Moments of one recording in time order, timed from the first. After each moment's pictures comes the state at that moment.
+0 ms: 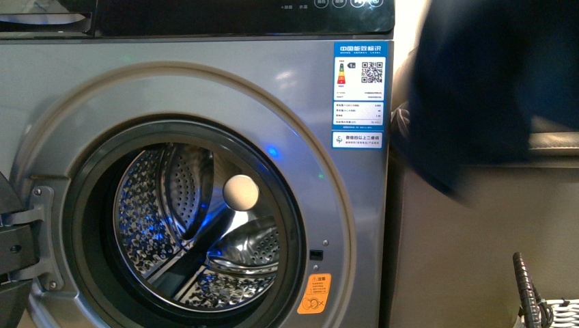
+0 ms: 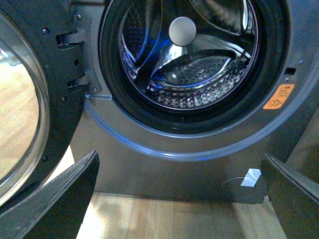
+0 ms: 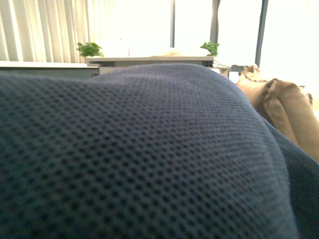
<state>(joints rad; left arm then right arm) 0.00 0.00 0.01 0.00 0.00 0.00 0.15 1.20 1.30 0.21 -0.15 0.01</state>
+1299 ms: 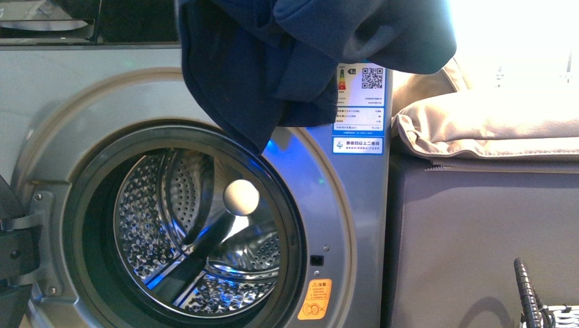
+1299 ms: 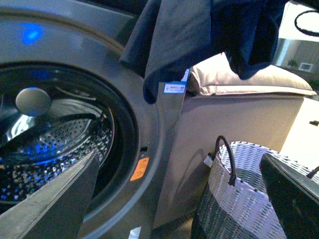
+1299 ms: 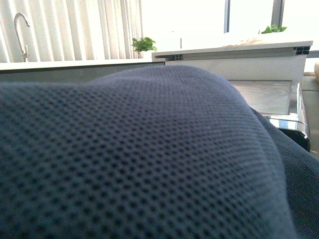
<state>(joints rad) 0.36 0.81 0.39 0.85 0.97 -0.45 0.45 1.43 1.51 0.20 -0.06 0.03</state>
